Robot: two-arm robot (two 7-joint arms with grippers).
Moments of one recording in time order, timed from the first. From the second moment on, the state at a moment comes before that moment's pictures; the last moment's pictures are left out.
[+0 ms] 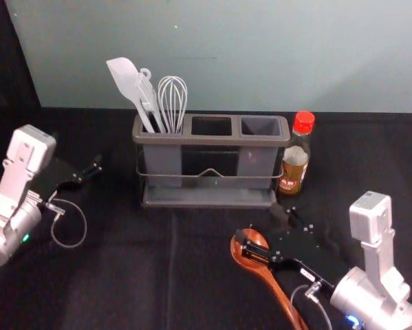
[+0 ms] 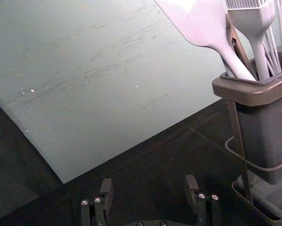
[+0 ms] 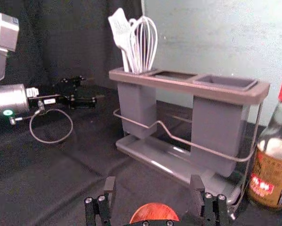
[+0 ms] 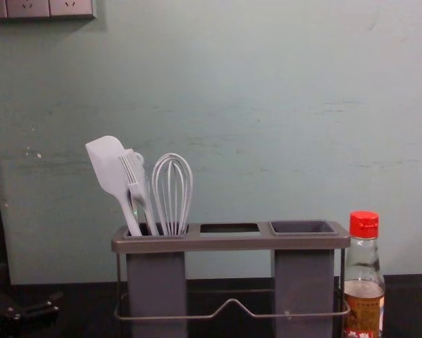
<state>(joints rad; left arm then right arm) -0.20 0.60 0.45 -1.41 -0.25 -0.12 0.03 -0.10 0.40 -0.31 -1.66 0.31 -0.08 0.41</state>
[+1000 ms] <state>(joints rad) -0.20 0.60 0.45 -1.41 -0.25 -0.12 0.03 -0.09 0.40 -0.31 -1.64 0.31 -0.08 0.42</state>
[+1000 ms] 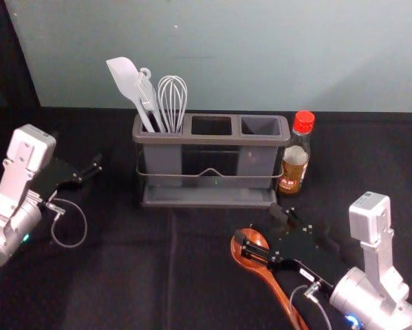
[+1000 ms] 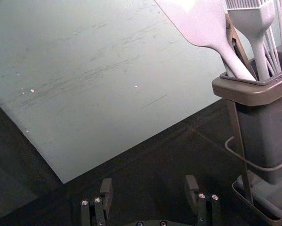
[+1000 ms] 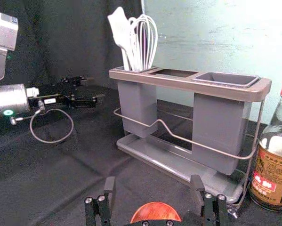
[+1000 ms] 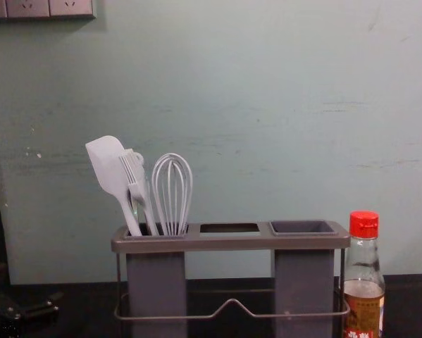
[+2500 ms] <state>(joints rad) -0.20 0.60 0.45 -1.41 -0.25 -0.12 0.03 -0.03 0.42 -0.36 -1.90 0.34 0.66 0.21</state>
